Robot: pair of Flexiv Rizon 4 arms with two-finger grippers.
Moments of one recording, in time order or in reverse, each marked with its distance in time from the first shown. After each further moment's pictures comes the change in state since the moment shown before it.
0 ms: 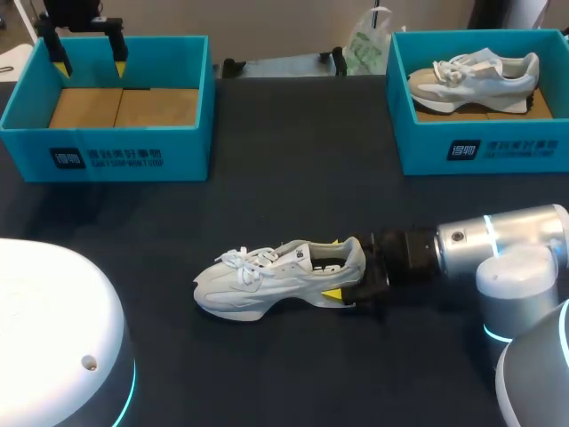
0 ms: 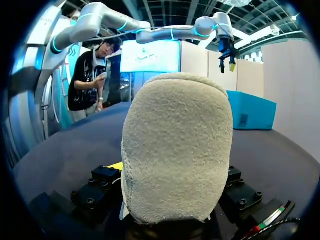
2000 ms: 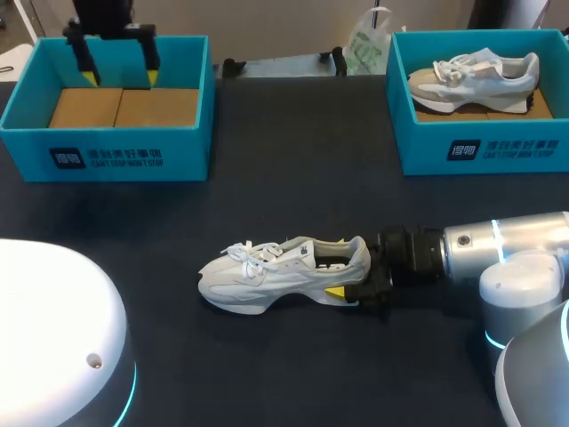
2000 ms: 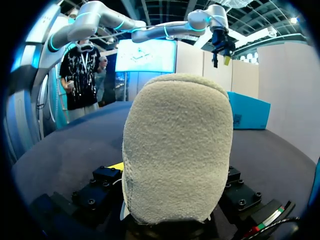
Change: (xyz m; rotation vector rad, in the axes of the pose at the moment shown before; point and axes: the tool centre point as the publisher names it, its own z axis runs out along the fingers) left arm 0.072 0.055 -0.017 -0.013 0.009 -0.028; right arm -0.004 0.000 -0.008 0.005 -0.056 -0.005
